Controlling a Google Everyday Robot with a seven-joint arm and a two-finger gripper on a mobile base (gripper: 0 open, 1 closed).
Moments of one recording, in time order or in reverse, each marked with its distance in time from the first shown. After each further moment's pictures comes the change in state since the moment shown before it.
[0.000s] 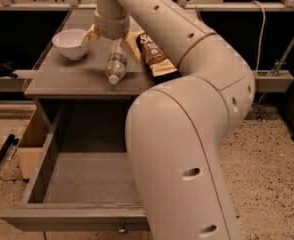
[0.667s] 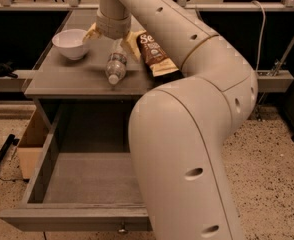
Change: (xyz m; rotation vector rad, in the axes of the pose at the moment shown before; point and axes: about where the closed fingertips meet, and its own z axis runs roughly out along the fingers) arm 0.011 -0.001 0.003 0.041 0.027 0.022
